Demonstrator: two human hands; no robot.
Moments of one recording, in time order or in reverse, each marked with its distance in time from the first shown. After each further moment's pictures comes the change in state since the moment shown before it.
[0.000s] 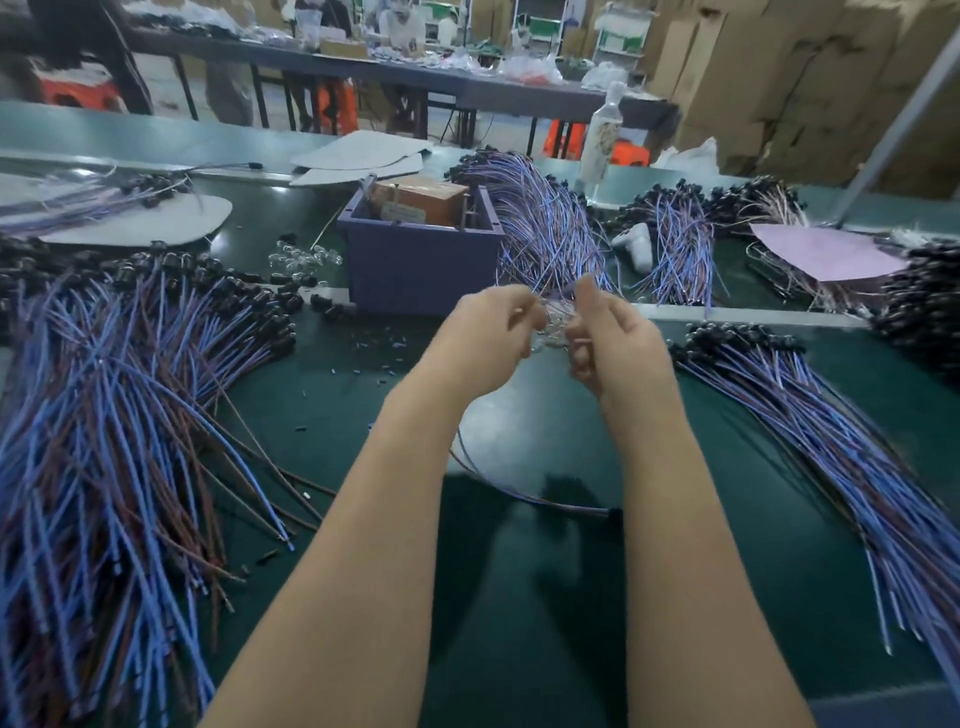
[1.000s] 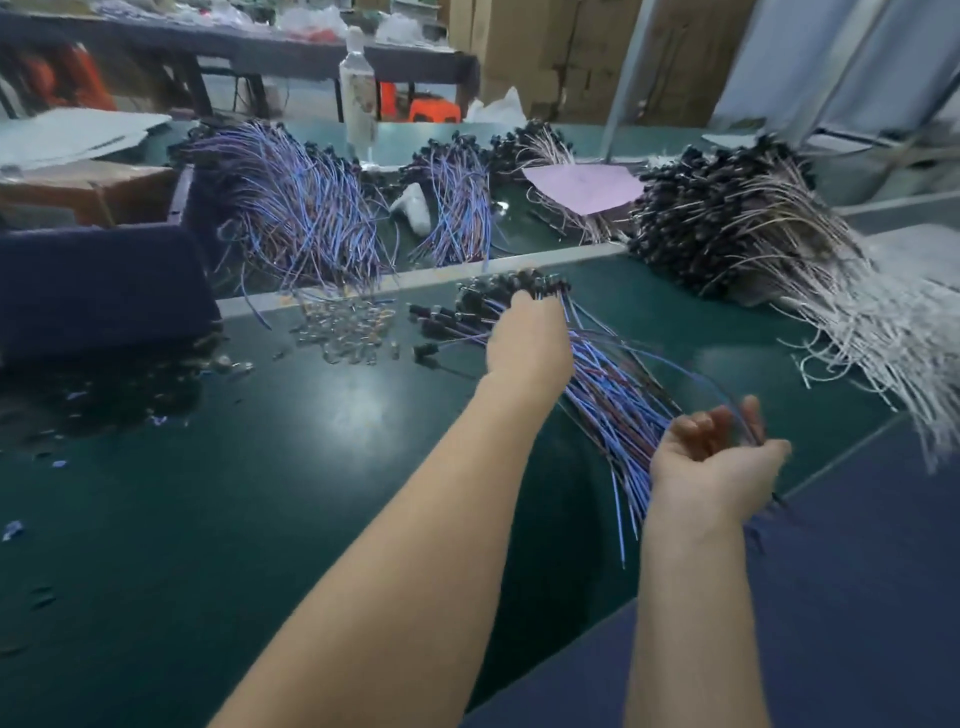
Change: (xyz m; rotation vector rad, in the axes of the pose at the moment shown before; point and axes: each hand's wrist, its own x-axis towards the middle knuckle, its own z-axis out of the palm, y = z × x) left_hand 0.044 0.138 0.217 0.291 -0.303 0.060; right_hand -0.046 0.007 -0.232 1.062 1.181 -0.132
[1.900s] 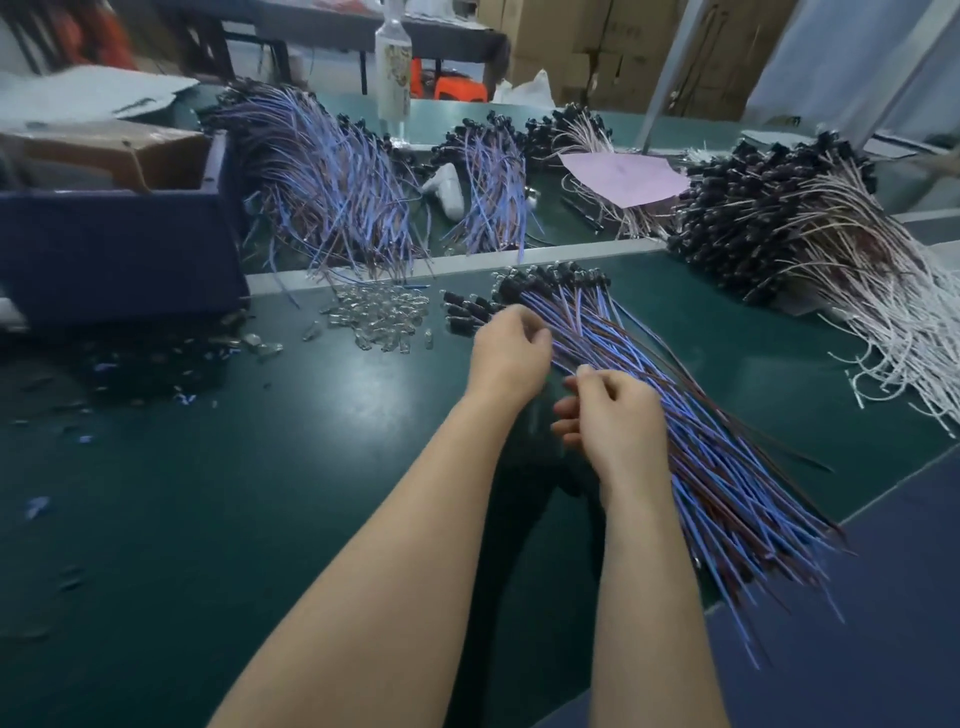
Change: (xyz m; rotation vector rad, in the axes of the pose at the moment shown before) left_hand 0.017 -0.065 0.020 -0.530 0.140 -0.160; right_hand -0.026 0.073 0.002 -1.475 -0.655 -0.203
